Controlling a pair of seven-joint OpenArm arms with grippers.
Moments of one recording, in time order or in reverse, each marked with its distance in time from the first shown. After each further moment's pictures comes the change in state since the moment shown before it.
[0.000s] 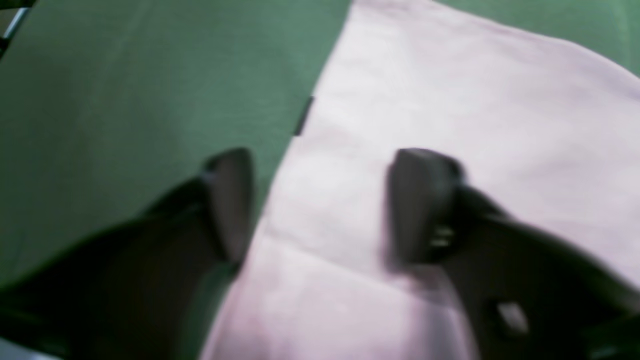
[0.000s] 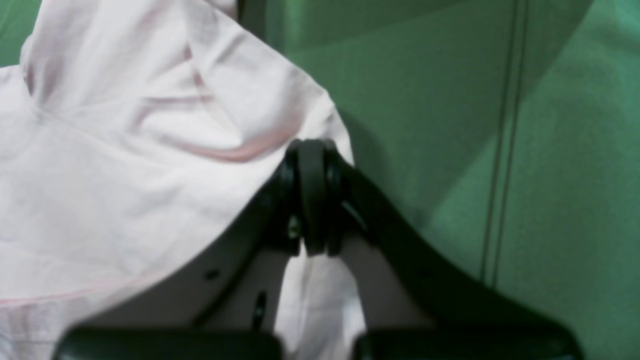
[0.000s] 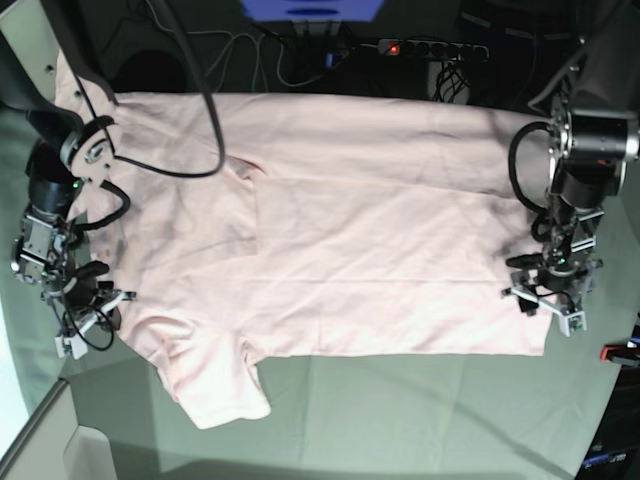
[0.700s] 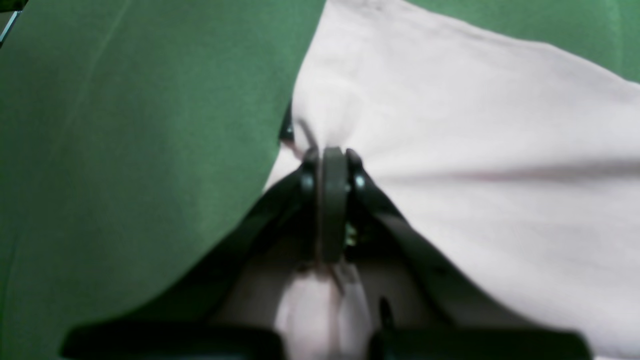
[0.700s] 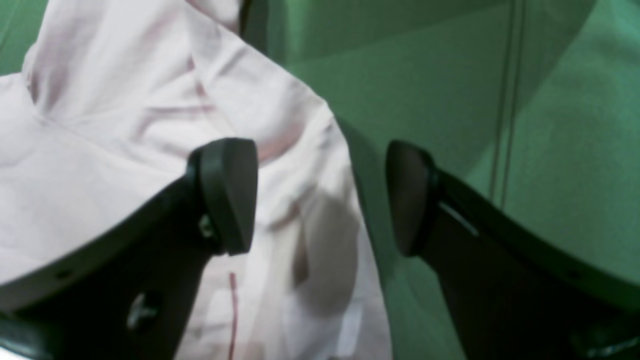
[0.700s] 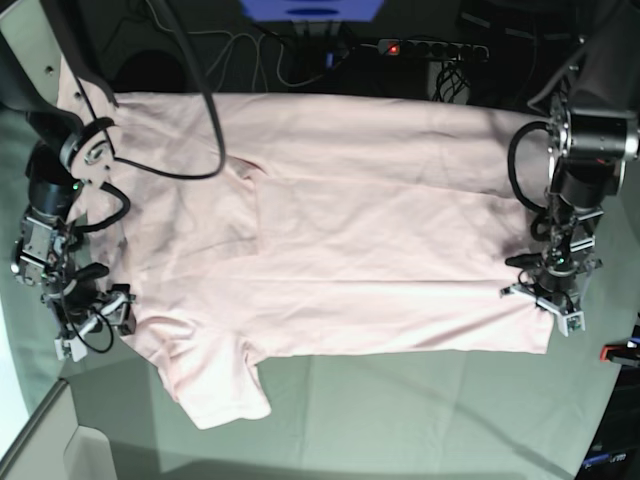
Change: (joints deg) left arm 0.2 -0.1 0.0 0.5 0.3 0.0 0.5; right arm 0.3 0.0 0.0 -0.1 0.0 0.0 0.5
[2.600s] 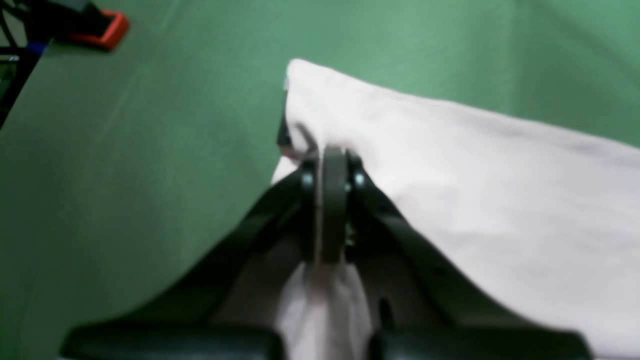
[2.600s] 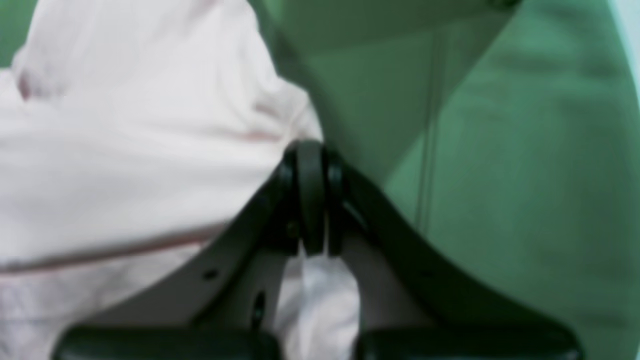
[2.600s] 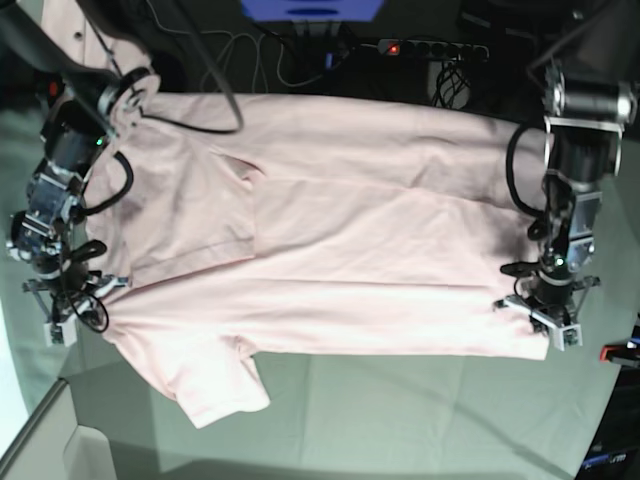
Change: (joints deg) left arm 10.5 -0.2 -2.8 26.3 0.0 0.9 6.8; right arm -10.7 -6.9 0.3 25.1 1.0 -0.2 -4.3
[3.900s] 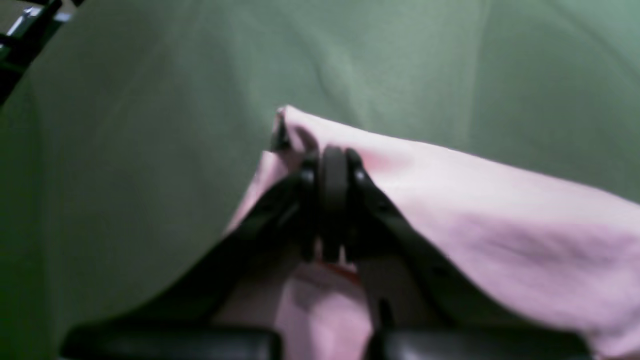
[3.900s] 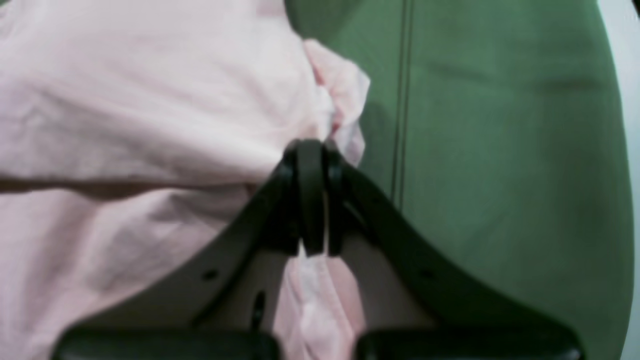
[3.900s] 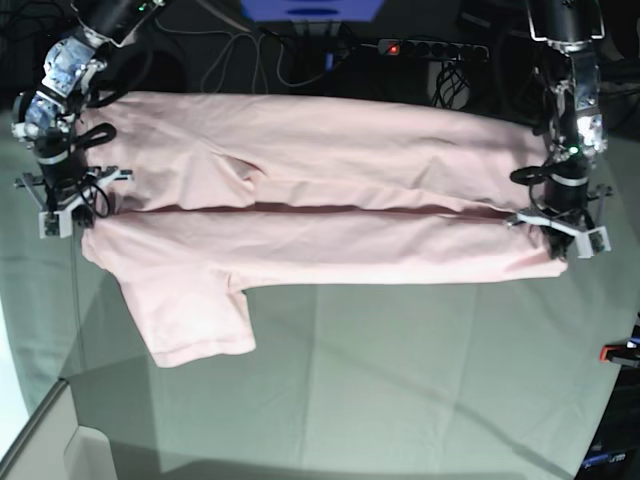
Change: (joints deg) left arm 29.7 4.7 -17.3 34.8 -0.3 -0.5 6.1; right arm -25.2 -8.2 2.2 25.7 8.7 0.3 -2.0
